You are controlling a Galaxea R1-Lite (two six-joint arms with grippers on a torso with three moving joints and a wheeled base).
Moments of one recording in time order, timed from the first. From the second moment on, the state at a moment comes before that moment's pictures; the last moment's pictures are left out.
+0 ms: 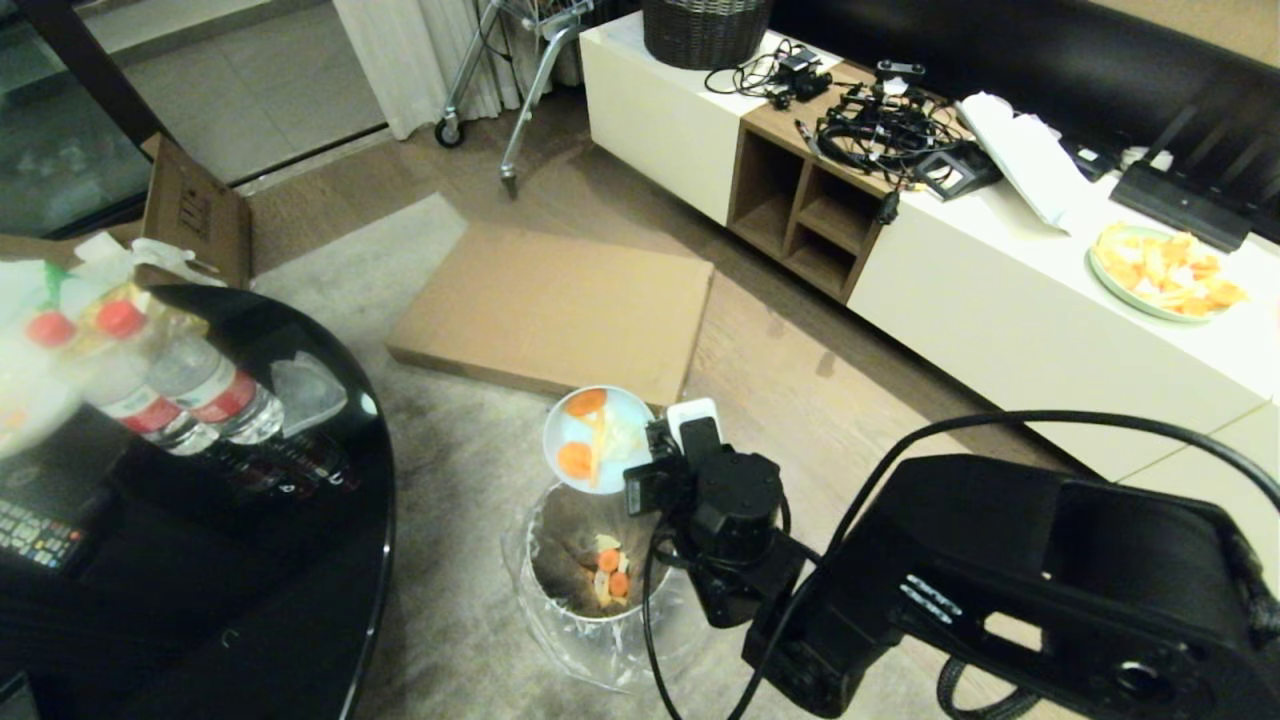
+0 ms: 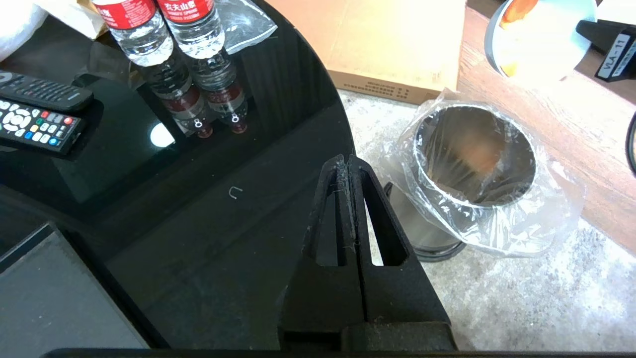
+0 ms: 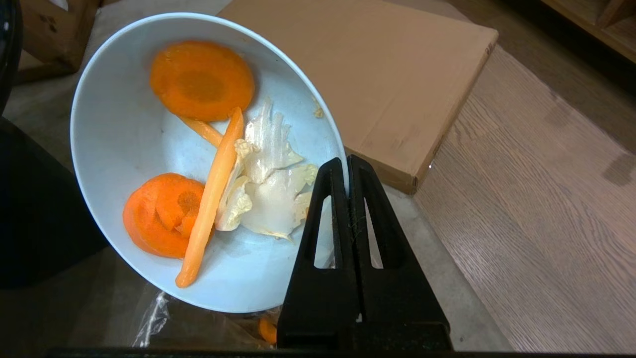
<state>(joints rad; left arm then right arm) 0.00 0.00 0.00 -0.01 0.01 -0.01 0.85 2.43 -1.11 -1.44 -0.51 -0.05</state>
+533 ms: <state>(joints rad) 0.00 0.00 0.00 -0.01 0.01 -0.01 0.84 2.51 -1.13 -1.52 -0.50 -0.09</state>
